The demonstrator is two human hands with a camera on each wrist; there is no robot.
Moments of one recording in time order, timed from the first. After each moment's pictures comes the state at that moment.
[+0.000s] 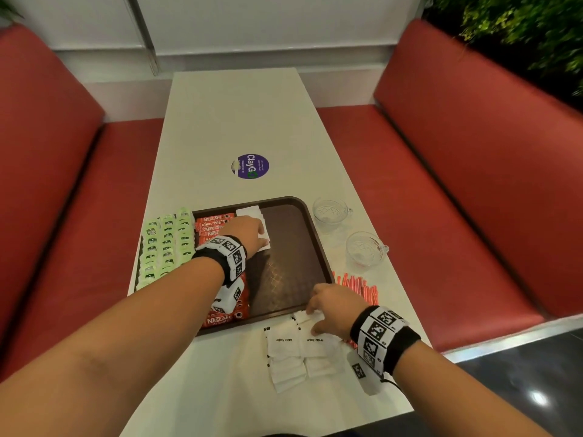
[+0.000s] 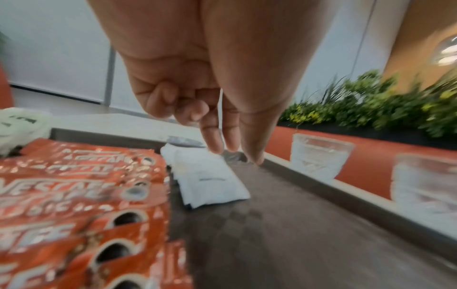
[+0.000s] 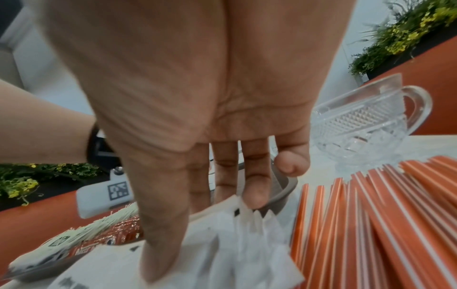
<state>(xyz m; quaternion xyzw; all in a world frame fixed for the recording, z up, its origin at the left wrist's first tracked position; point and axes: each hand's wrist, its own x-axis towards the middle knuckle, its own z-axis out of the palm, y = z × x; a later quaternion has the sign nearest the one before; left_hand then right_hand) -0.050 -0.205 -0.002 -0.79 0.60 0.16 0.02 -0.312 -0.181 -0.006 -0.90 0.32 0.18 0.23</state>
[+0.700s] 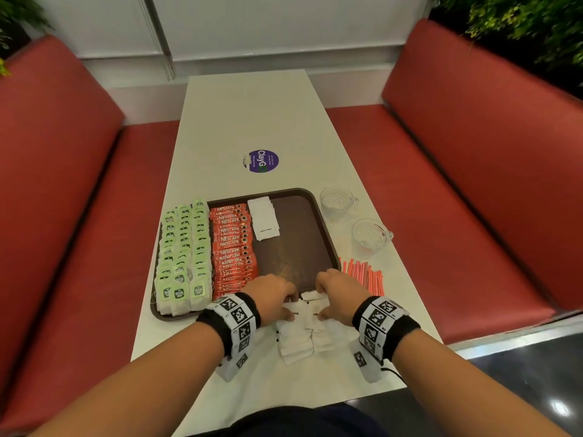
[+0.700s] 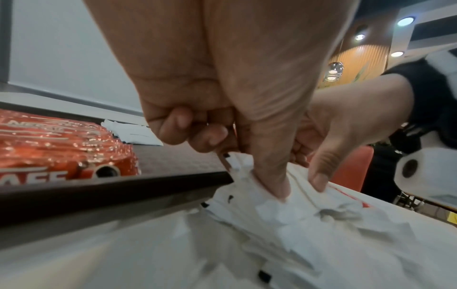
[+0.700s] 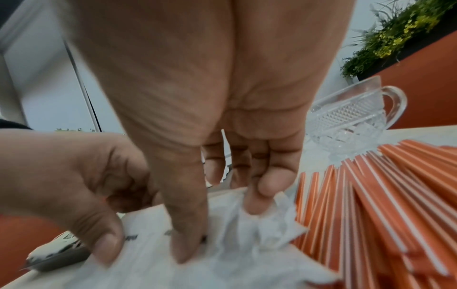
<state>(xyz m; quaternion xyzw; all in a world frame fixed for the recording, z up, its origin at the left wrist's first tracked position) -0.136 -0.081 -0.012 -0.66 0.71 0.25 0.07 -0.315 -0.157 -0.009 -0.88 0.39 0.13 0.24</state>
